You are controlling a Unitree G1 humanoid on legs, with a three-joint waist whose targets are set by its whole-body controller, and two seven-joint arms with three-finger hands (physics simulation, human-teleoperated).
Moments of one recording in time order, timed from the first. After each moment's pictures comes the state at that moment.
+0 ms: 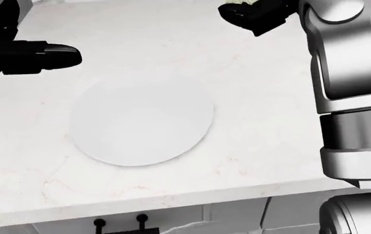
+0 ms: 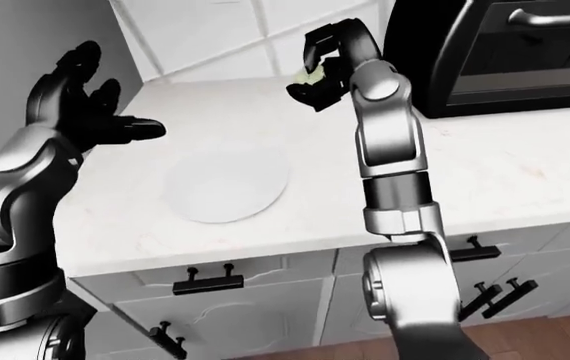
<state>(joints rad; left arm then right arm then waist) -0.79 0.37 0.22 -0.10 -0.27 0.81 0.03 -1.15 -0.29 -0.08 0.42 -0.24 0.56 0.25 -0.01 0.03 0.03</state>
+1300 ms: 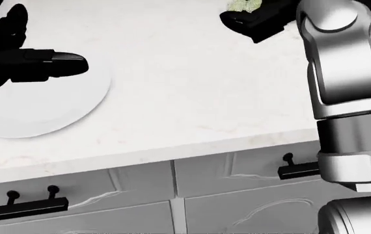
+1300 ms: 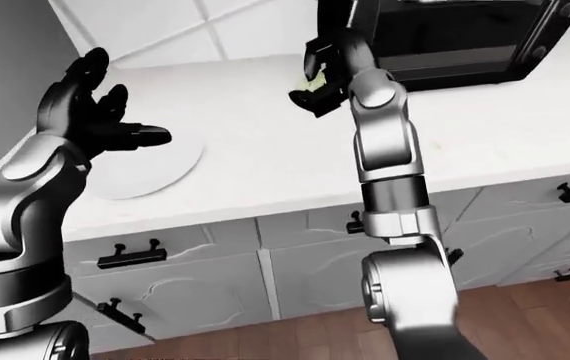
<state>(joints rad) -0.75 0.35 0.21 -0.11 -0.27 0.78 0.04 -1.13 -0.28 -0.08 0.45 -0.27 0.53 0.24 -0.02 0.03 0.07</state>
